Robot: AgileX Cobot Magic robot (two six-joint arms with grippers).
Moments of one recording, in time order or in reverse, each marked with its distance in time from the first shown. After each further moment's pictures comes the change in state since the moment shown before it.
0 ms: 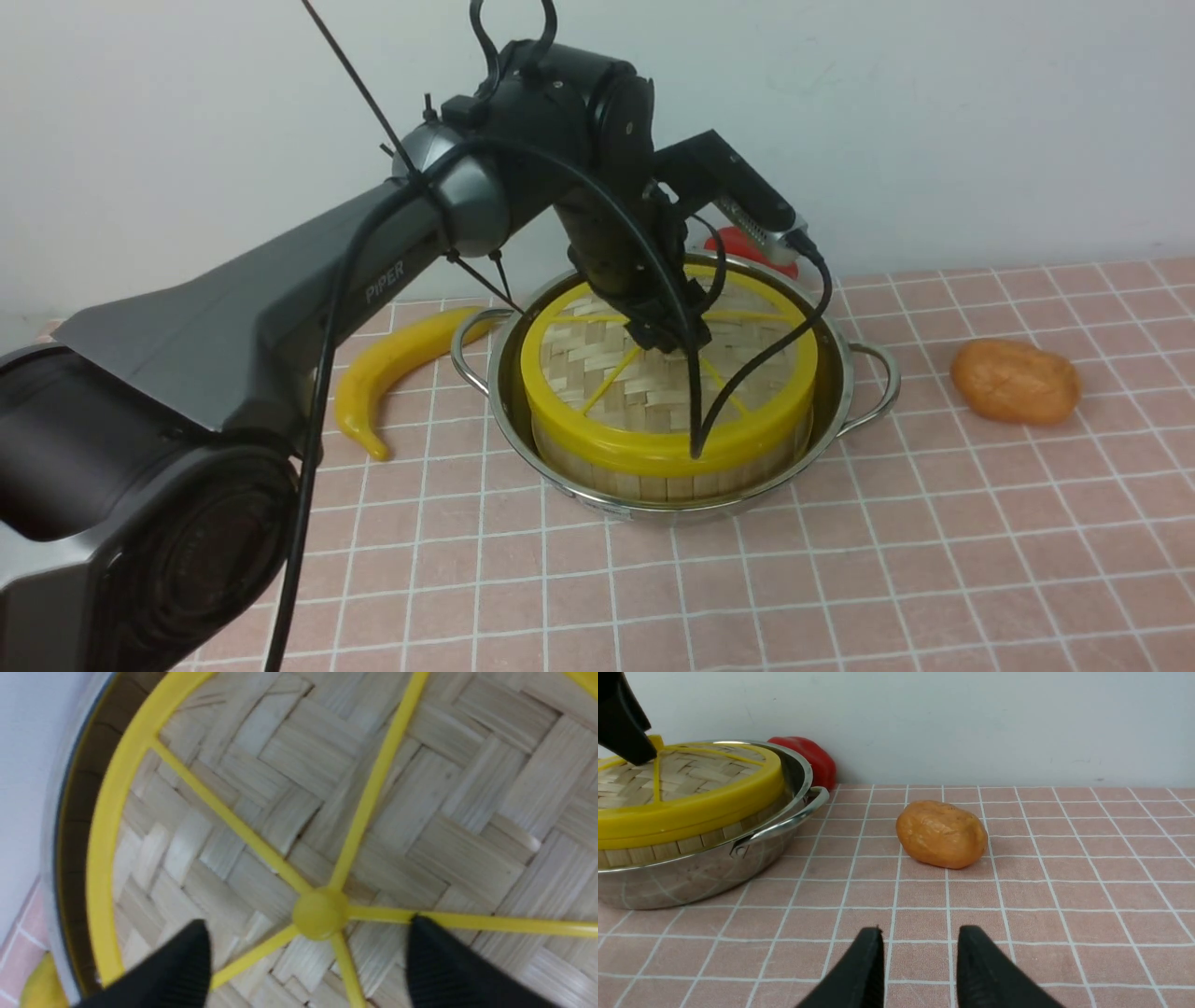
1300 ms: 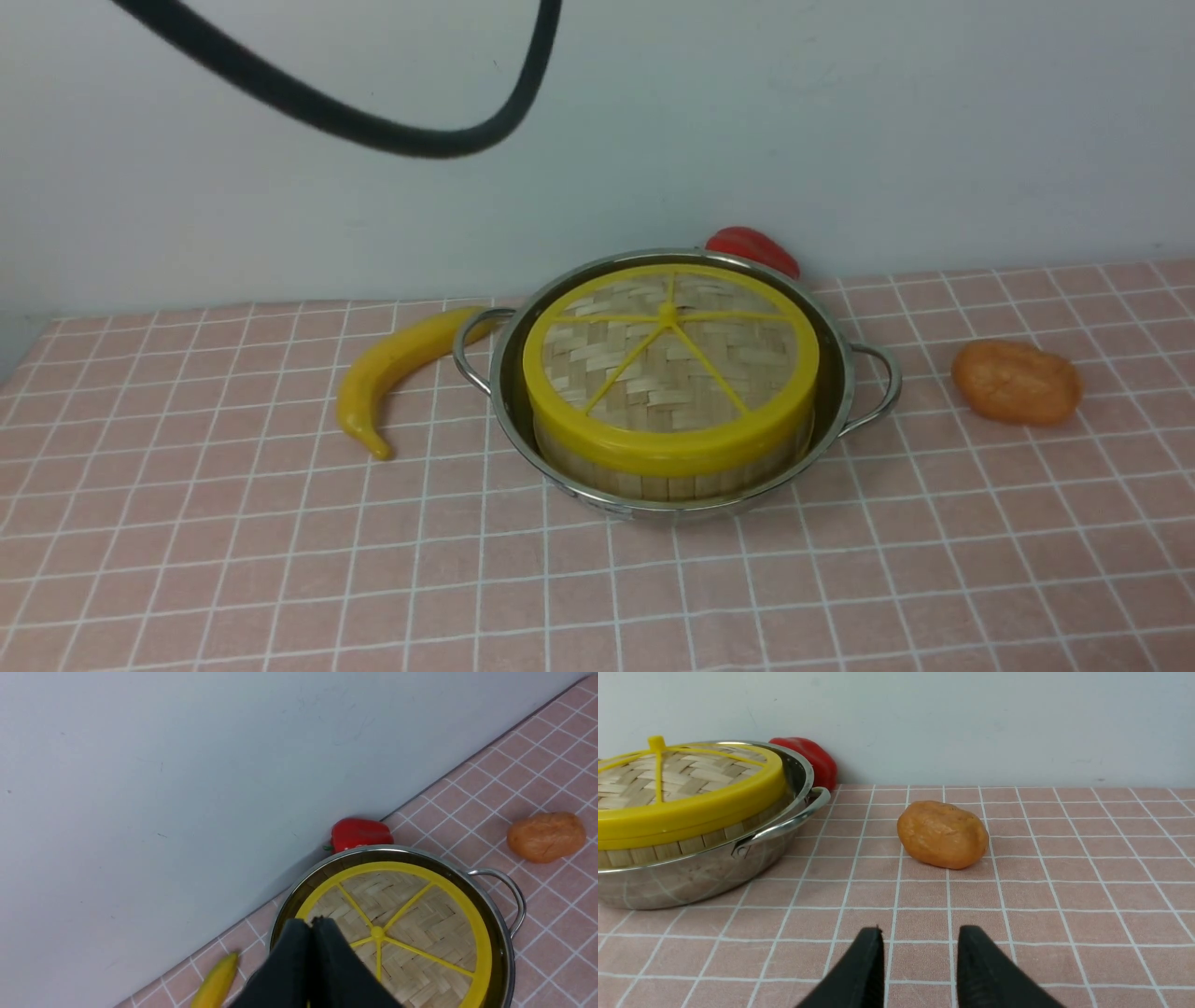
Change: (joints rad) right arm 0.000 0.000 0.000 0.000 0.000 0.001; left arm 0.000 -0.596 -0.078 0.056 0.144 -0.313
